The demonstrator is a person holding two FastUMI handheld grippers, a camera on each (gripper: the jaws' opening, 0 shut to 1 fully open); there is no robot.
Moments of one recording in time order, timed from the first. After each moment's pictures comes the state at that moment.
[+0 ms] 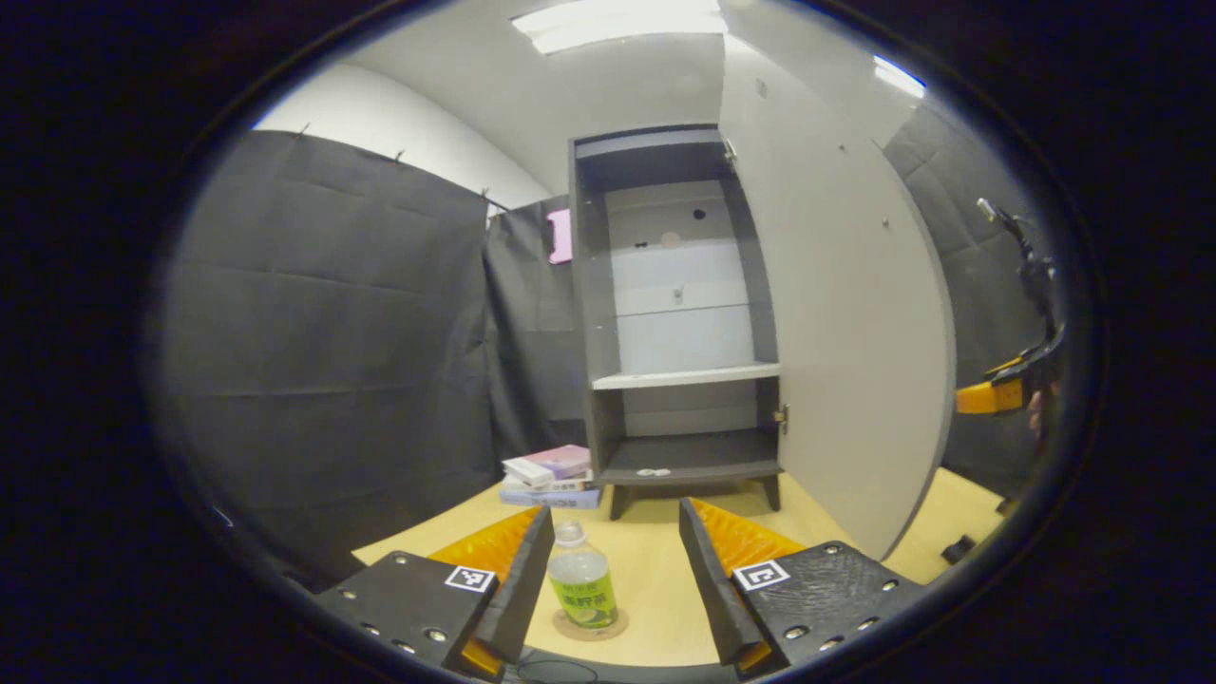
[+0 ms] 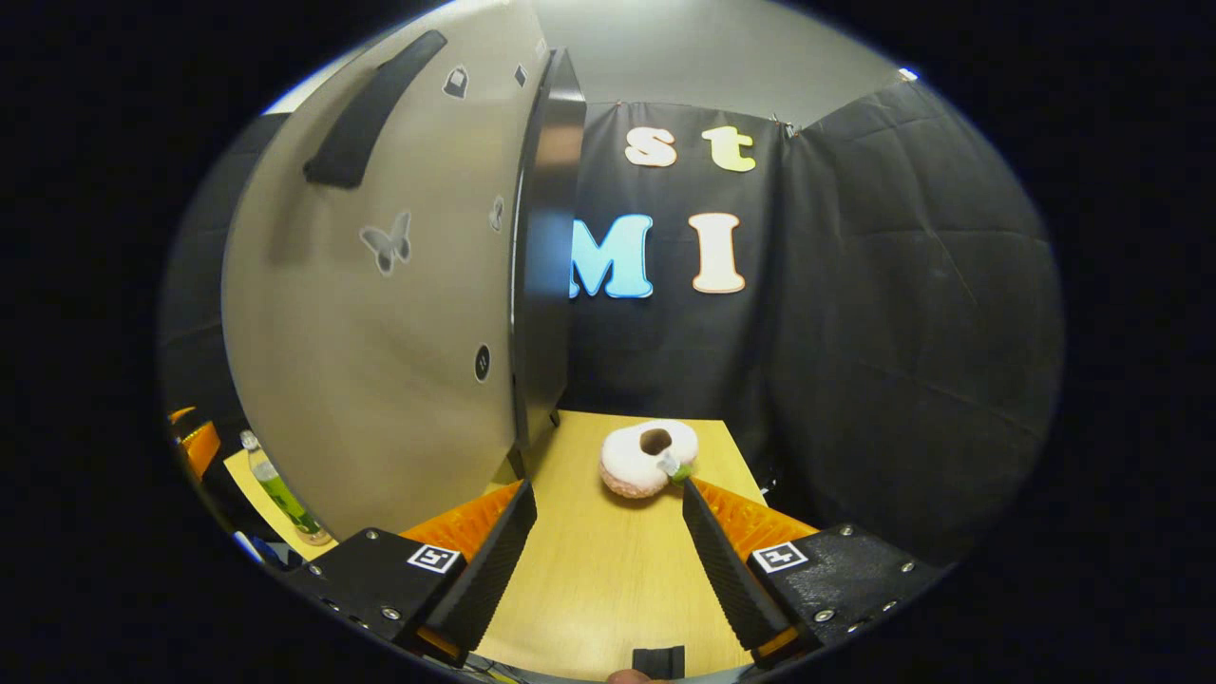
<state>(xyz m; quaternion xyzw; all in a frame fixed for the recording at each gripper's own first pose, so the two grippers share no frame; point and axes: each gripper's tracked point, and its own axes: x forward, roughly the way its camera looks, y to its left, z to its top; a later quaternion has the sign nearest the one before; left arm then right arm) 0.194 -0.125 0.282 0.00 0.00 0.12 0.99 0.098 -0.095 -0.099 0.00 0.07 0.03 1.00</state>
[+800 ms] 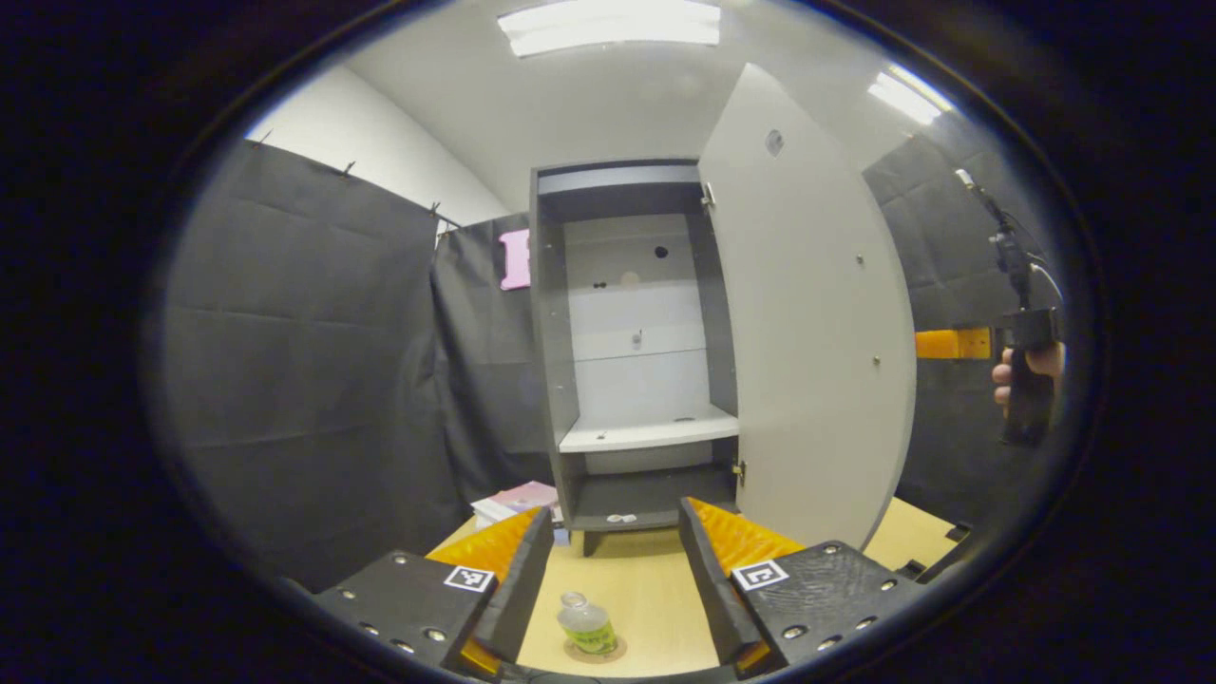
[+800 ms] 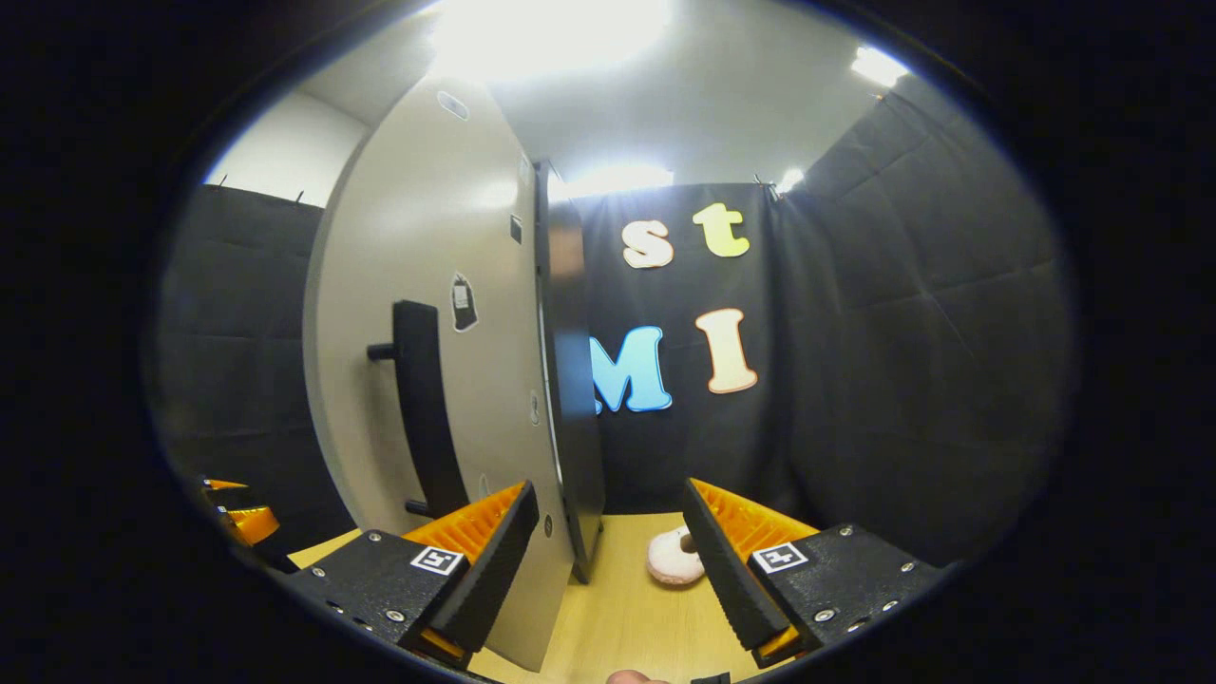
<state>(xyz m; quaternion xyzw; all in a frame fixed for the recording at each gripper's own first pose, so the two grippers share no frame) 0.196 -0.104 0.411 0.02 -0.02 0.03 1.00 0.071 -0.060 0.076 0.06 -0.06 0.05 1.00</state>
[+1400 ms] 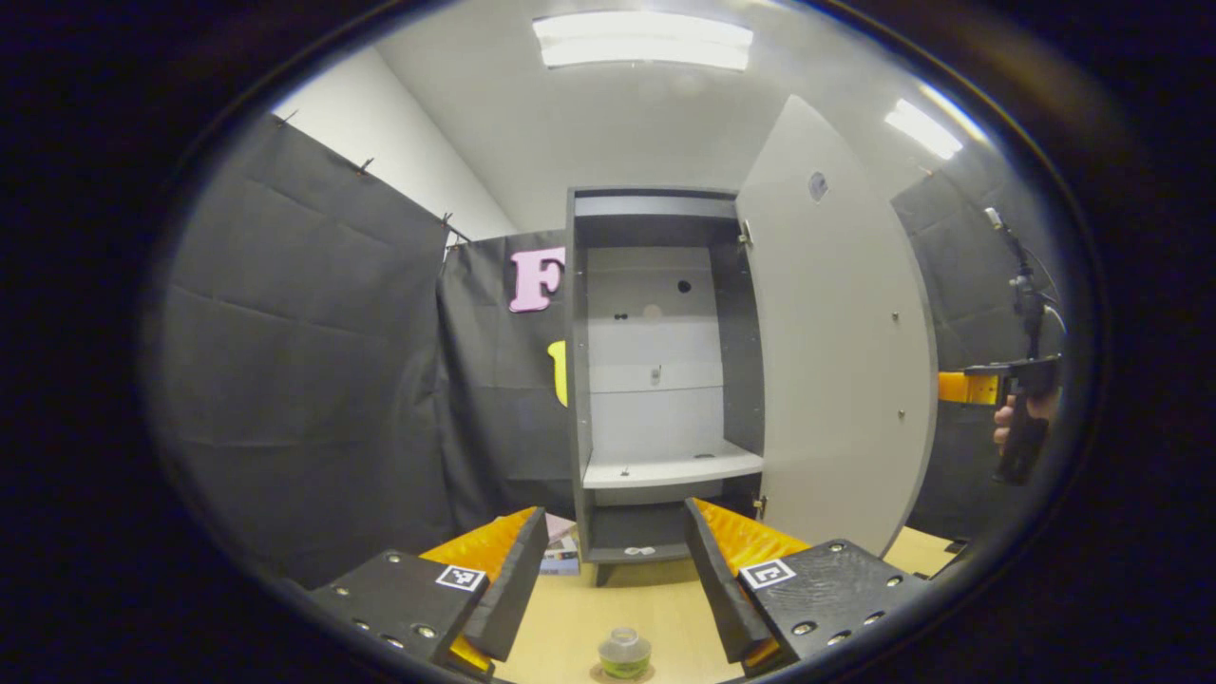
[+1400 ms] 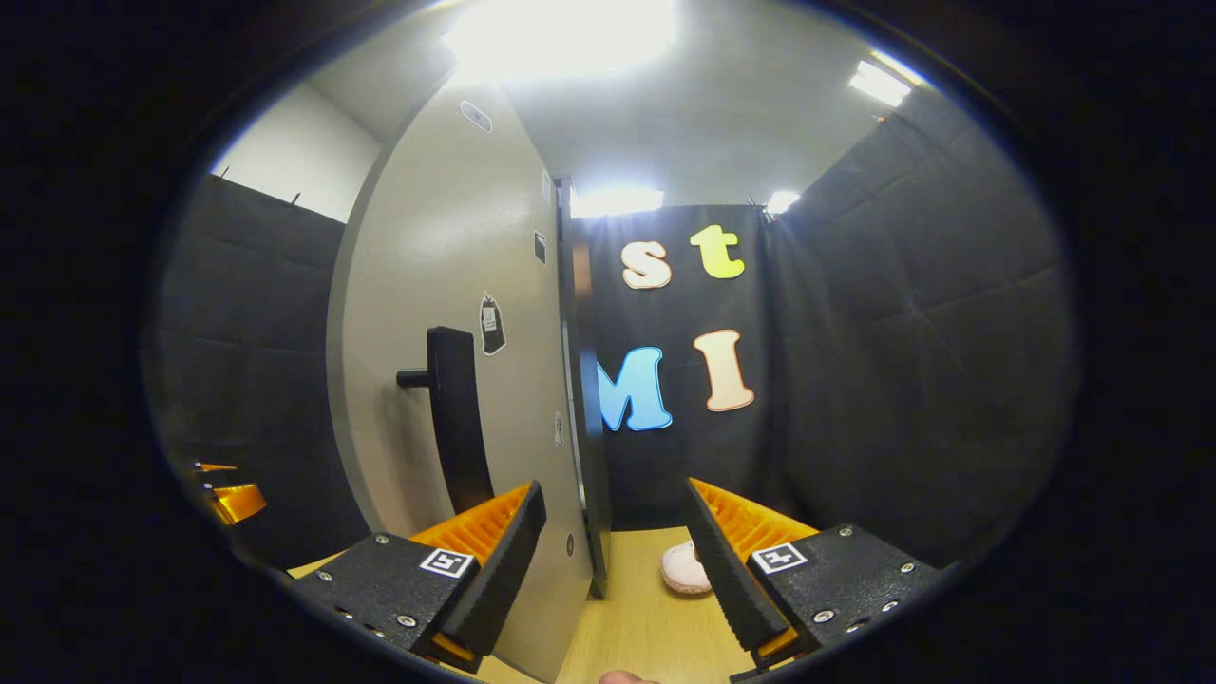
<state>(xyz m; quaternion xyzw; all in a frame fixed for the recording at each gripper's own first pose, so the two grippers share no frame) 0.216 -0.015 0.437 0.00 -0.06 0.03 1.00 0.069 -0.020 0.083 0.07 -0.08 0.01 0.99</state>
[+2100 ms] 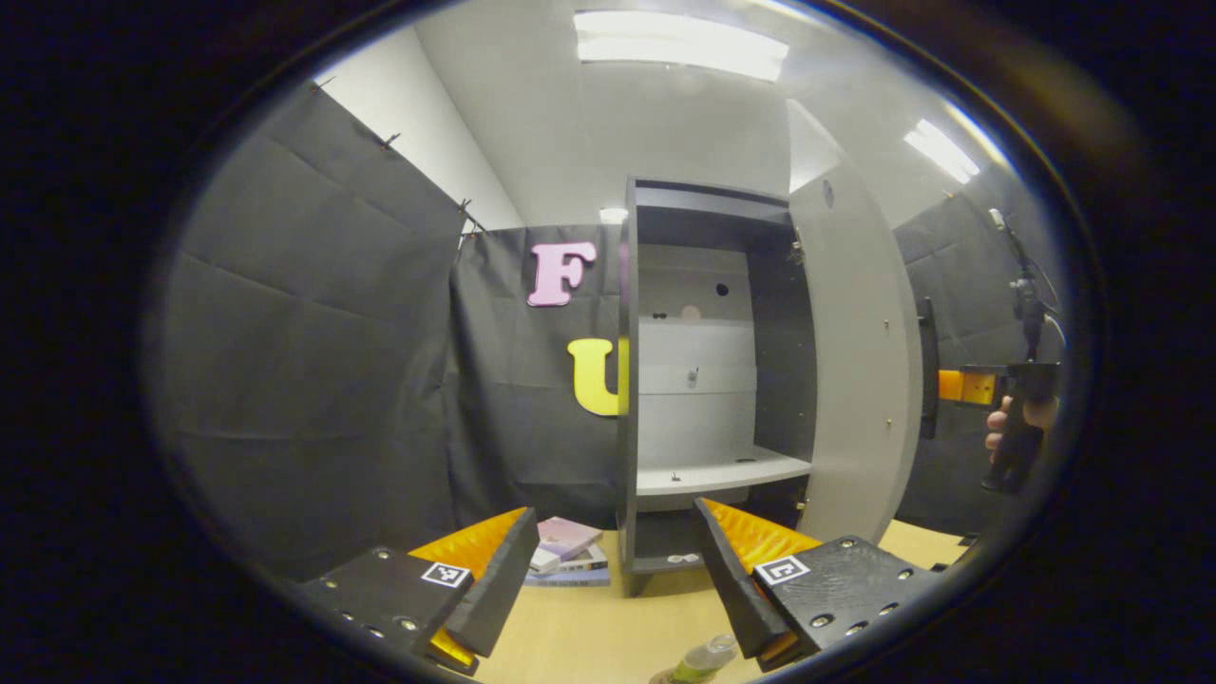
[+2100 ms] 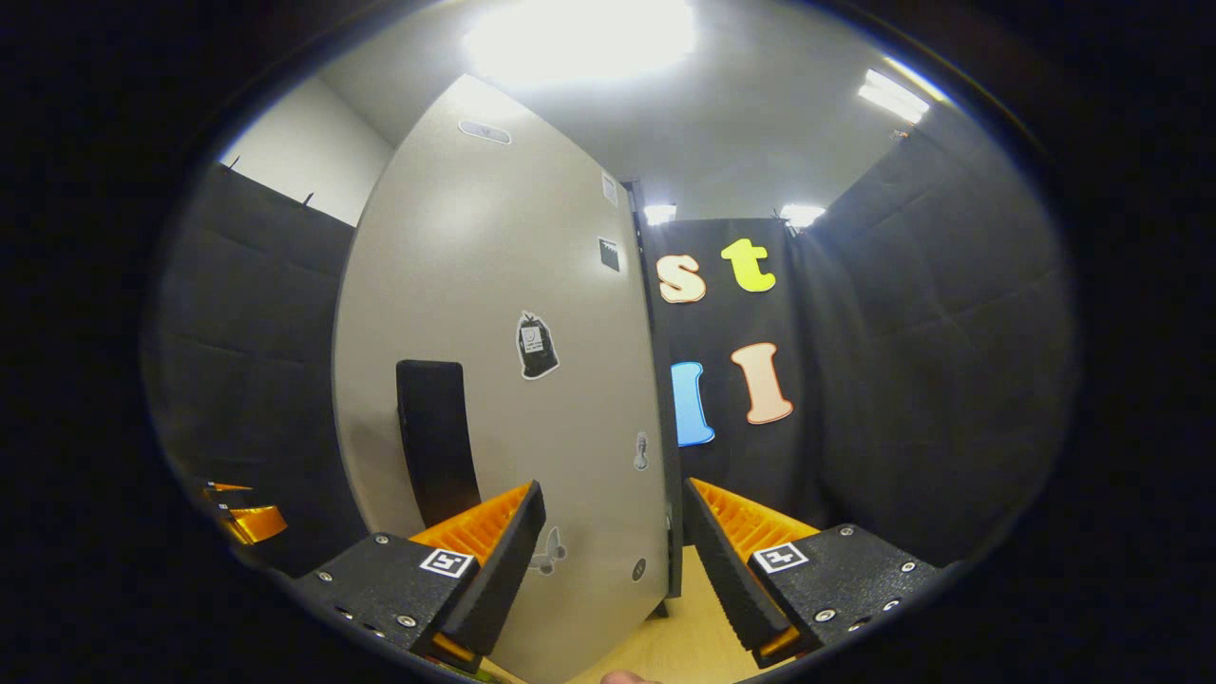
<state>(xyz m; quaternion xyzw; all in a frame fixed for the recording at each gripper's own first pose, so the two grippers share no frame) 0.247 0.108 0.425 -0.02 -0.06 0.01 1.00 0.098 0.117 0.108 0.07 -0.11 0.02 0.99</state>
